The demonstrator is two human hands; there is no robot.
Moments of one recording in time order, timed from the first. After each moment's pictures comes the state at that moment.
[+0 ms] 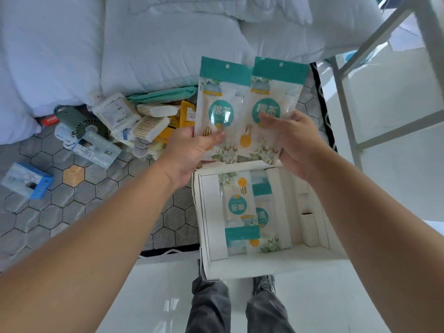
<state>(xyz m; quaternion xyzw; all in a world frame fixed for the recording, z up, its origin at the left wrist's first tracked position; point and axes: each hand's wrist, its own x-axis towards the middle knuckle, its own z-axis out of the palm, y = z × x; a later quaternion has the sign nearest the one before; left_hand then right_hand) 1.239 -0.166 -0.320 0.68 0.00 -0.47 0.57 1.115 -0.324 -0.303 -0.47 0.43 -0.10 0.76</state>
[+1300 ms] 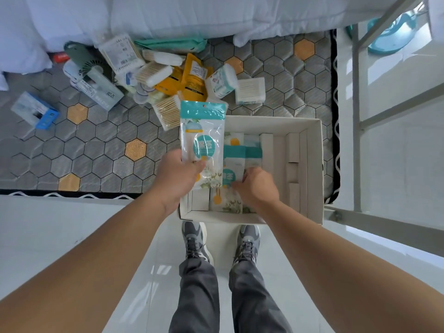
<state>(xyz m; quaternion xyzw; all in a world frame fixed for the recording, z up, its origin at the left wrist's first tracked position) 1.106 -0.092 -0.336 0.81 0.06 -0.37 0.46 0.993 -0.232 -0.432 -0.78 0.42 0.21 0.41</state>
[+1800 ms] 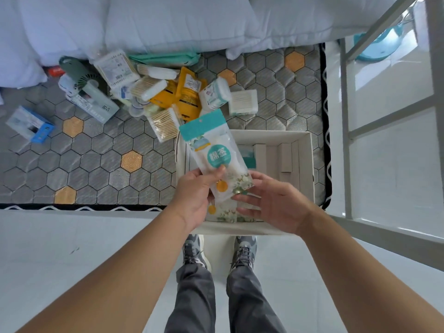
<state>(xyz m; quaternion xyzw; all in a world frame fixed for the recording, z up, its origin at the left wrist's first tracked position) 1.083 -0.127 -0.338 0.58 0.24 -0.45 0.63 0.965 -0.285 -0.357 -0.26 0.33 0.21 0.89</state>
